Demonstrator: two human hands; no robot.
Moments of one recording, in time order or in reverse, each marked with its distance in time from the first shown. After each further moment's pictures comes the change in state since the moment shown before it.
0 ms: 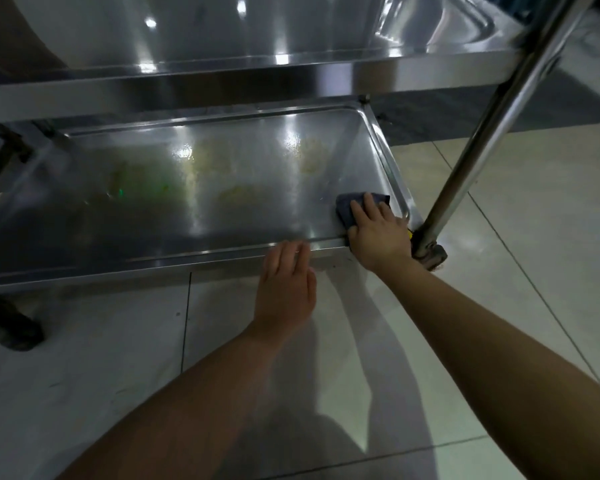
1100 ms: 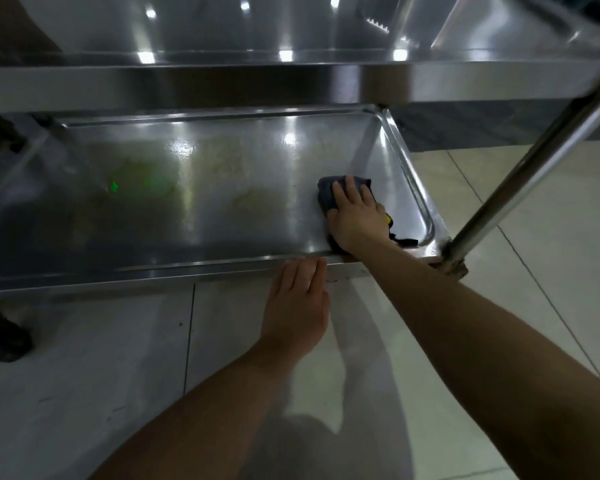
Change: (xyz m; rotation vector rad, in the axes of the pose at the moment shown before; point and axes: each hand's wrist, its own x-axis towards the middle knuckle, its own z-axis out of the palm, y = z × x) left_hand -0.005 -0.015 0.007 0.000 0.120 0.103; right_hand 0.069 -0.063 0.000 0.132 -0.080 0.035
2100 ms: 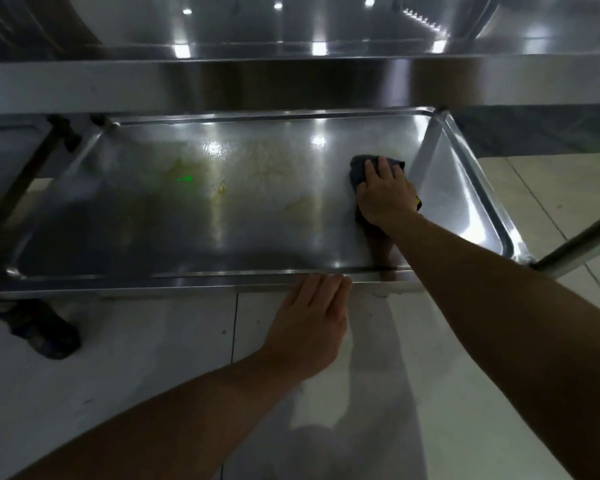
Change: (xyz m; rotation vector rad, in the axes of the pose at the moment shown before) left_hand -0.015 -0.073 -0.035 0.097 -0.064 0.180; right_hand 0.085 -0.051 0.008 -0.008 0.016 0.037
